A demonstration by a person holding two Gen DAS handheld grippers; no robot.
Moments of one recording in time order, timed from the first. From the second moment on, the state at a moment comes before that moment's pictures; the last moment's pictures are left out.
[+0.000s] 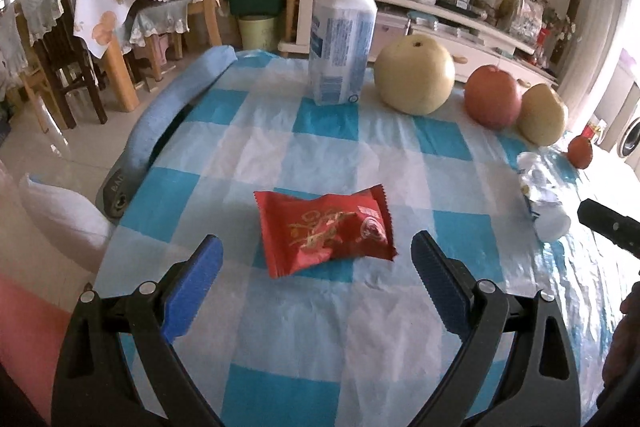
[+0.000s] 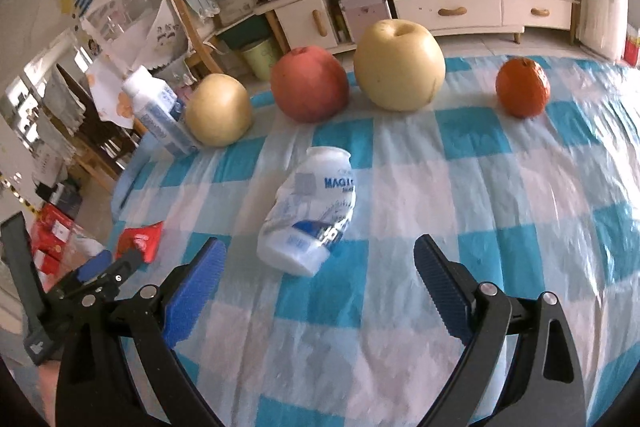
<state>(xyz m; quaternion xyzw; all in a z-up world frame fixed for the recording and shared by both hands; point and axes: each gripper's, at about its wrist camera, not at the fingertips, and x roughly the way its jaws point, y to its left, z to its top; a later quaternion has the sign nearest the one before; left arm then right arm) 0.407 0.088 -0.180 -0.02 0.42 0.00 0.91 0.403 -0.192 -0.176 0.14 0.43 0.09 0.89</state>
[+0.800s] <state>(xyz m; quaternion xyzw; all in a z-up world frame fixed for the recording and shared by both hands) 0.430 0.088 -0.190 -0.02 0.44 0.02 0.90 0.431 -0.159 -0.197 0.04 0.43 0.07 0.90</state>
